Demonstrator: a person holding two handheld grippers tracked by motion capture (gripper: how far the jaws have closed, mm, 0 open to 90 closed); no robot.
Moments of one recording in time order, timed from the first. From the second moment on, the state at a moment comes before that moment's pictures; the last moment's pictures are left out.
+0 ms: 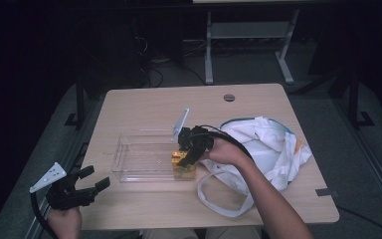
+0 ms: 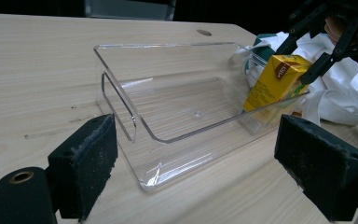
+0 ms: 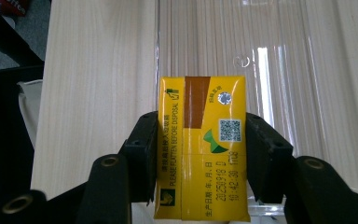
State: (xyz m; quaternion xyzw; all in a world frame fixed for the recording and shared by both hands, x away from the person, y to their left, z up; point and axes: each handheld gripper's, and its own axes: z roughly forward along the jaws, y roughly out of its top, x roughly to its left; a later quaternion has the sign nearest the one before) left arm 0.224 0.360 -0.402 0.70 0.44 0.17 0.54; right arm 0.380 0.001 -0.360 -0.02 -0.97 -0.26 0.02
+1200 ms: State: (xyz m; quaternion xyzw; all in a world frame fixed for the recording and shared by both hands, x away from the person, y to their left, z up) left arm 0.225 0.359 -0.402 0.70 0.44 0.16 0.54; right arm 0.380 -0.011 -0.357 -0.04 -0.96 -0.29 0.02
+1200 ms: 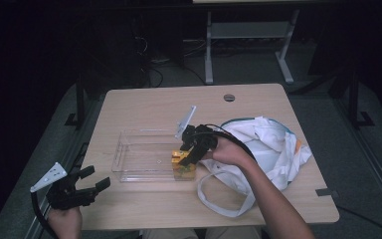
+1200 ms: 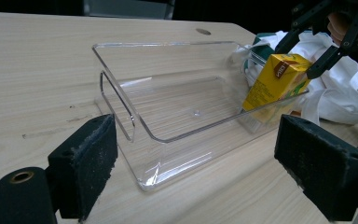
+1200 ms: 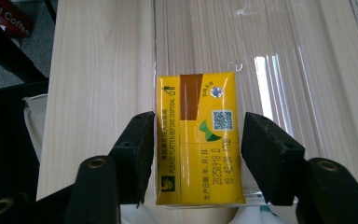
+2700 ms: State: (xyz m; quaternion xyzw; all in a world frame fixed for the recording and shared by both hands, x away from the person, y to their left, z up) left arm 0.226 0.358 -0.403 0.70 0.44 0.16 0.53; right arm 0.384 -0.052 -0.335 -0.09 -0.94 -0.33 0.01
